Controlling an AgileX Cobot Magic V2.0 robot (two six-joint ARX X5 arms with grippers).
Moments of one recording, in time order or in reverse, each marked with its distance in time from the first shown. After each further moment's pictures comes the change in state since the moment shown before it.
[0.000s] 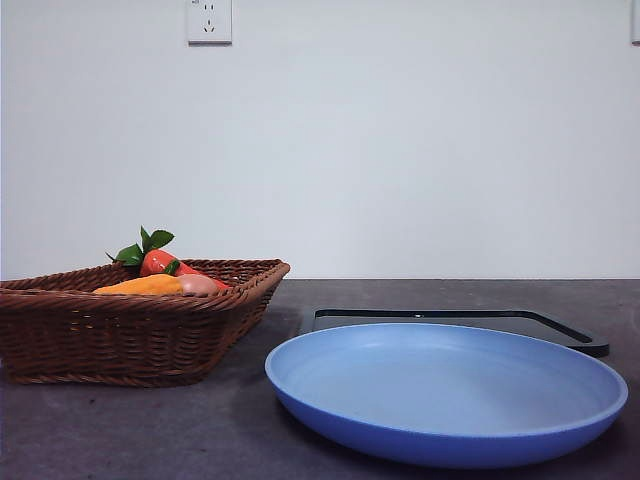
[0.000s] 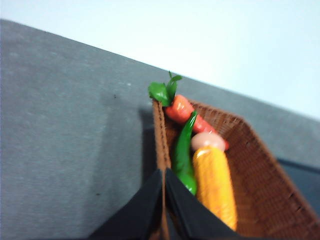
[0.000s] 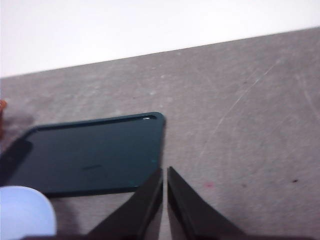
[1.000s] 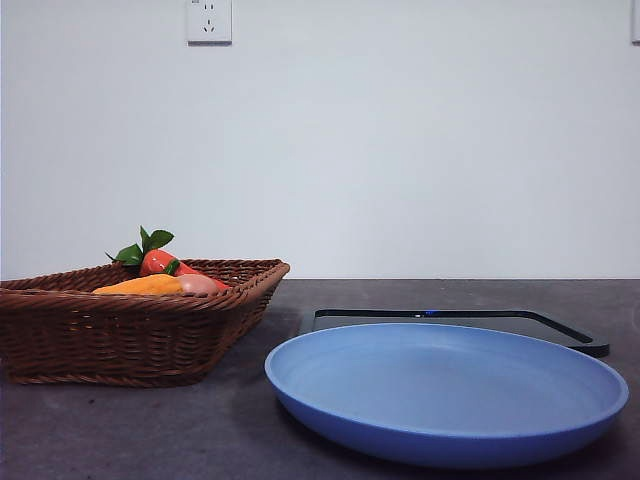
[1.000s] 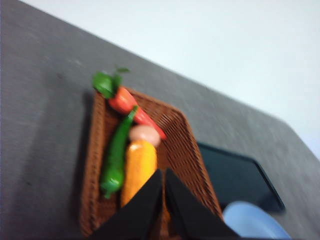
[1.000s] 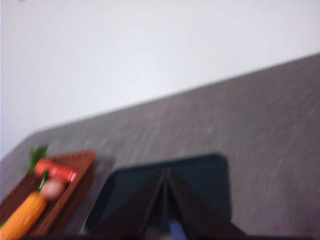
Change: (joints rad) left arm 0.000 0.220 0.365 -0.278 0.199 -0.072; right arm 0.000 0.178 0.417 -0.206 -0.161 0.146
